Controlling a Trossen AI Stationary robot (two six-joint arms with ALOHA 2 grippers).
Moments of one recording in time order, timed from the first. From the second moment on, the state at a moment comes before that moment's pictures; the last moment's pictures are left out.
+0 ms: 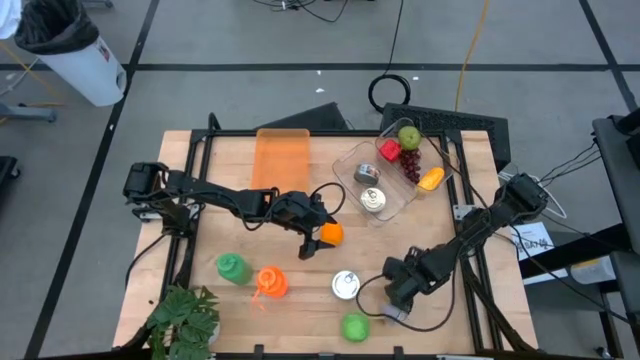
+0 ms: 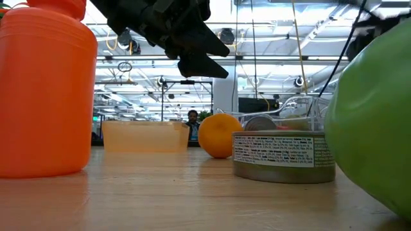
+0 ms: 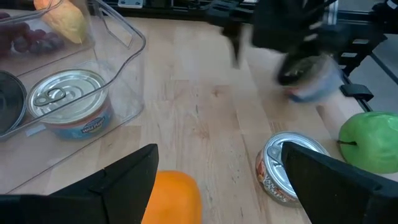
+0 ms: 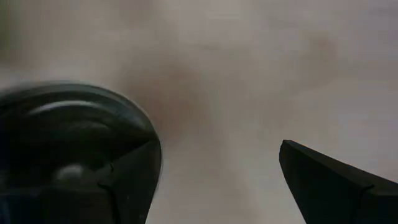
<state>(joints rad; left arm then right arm) -0.05 1.66 1.01 0.13 0.13 -0.07 0.64 1.62 0.95 -0.79 0.04 1.07</state>
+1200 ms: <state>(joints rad) -0.05 1.66 1.01 0.13 0.13 -0.12 0.83 1.37 0.95 -0.69 0.32 0.93</state>
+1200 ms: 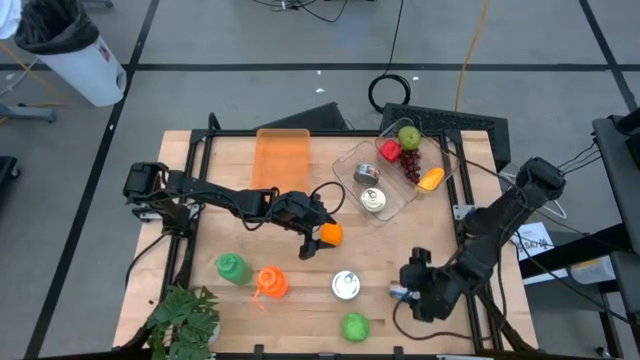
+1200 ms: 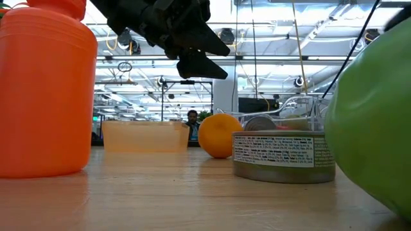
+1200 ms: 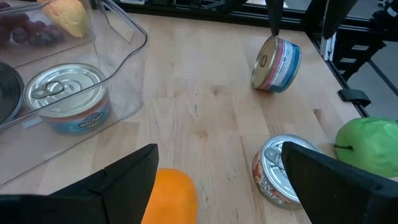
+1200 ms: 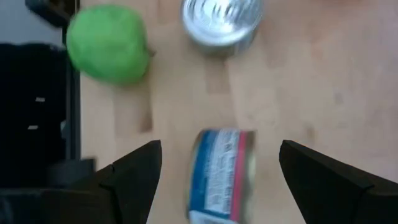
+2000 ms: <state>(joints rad) -0.05 1.66 1.01 0.16 0.13 -0.24 0.89 1.56 0.95 -0.81 0.28 0.99</state>
